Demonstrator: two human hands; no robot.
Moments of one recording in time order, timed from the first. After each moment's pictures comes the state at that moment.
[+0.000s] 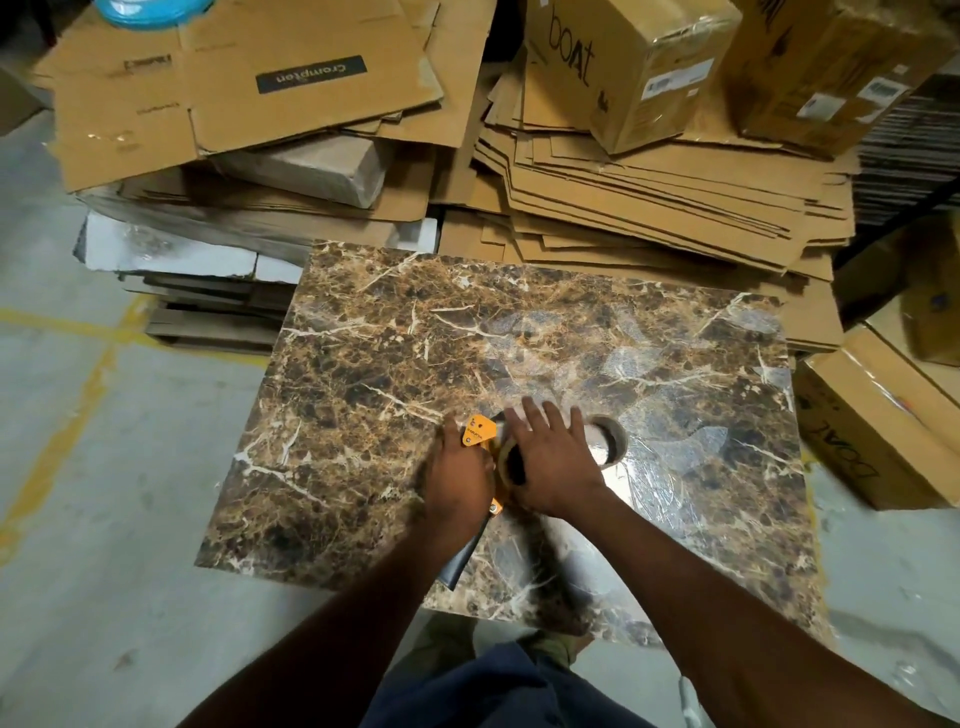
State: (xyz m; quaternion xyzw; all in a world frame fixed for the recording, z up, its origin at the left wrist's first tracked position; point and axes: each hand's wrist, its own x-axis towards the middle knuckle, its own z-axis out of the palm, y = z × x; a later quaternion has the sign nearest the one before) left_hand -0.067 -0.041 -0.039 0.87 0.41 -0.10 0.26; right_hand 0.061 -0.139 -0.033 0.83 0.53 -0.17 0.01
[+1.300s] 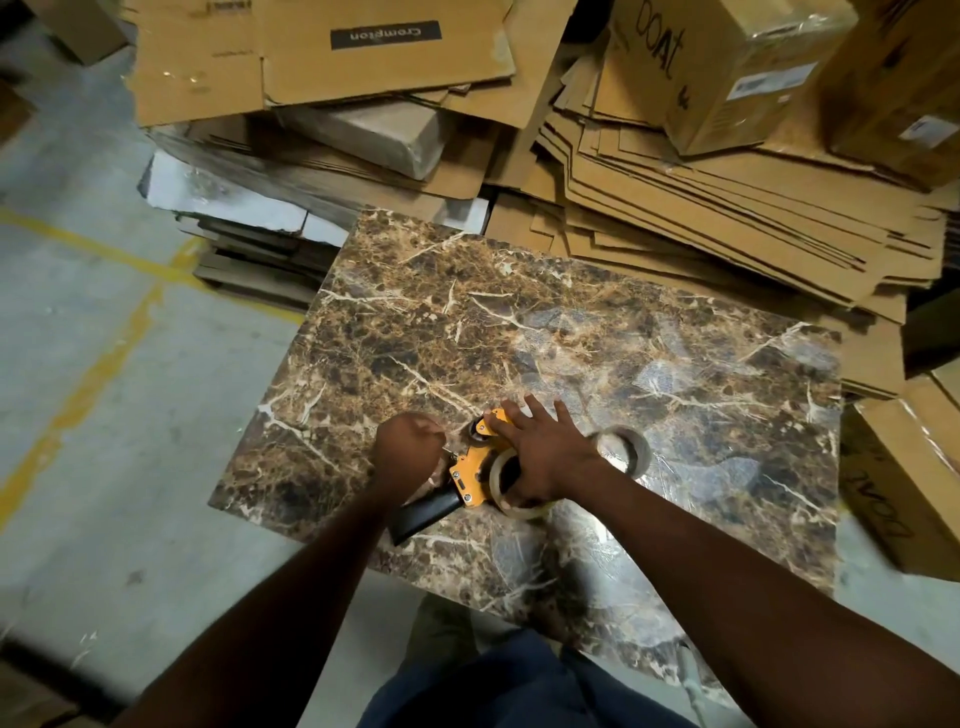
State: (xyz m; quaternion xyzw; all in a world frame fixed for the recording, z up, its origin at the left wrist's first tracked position) left_hand -0.111 0.025 -0.054 0.73 0.56 0.04 0.40; right_hand 0.076 -0.098 -0.029 0.70 0.64 -0.27 0.13
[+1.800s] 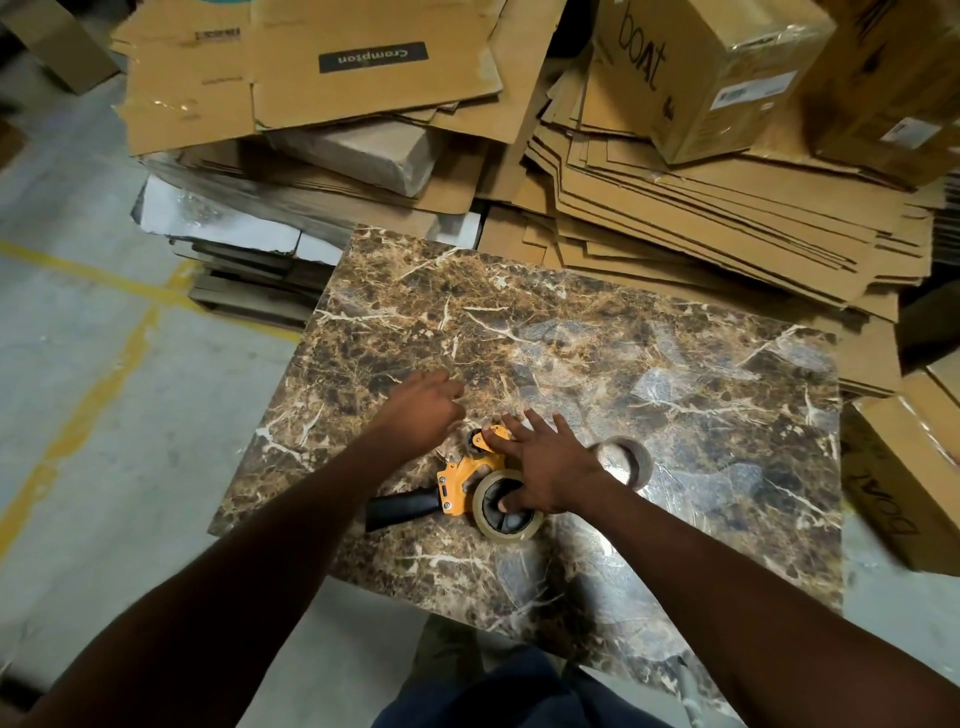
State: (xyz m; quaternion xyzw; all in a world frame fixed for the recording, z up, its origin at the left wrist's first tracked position) left_hand -0.070 0.091 -0.034 0.99 0.12 -0.10 0.02; right_hand 0.080 -0.098 -0.035 0.71 0.64 -0.29 0.10
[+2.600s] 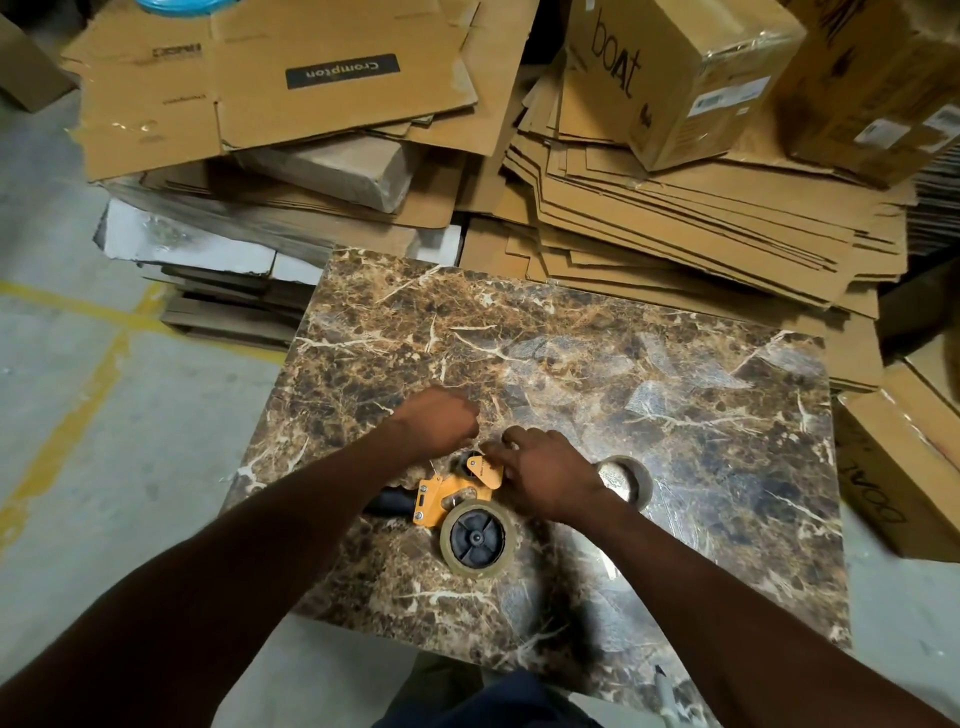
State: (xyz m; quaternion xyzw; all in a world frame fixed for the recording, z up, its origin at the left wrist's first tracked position) left_hand -0.015 0.113 -0.049 0.98 -0.01 -0.18 0.00; right_hand 0.091 -0.081 -0.039 0.73 0.64 -0.22 0.00
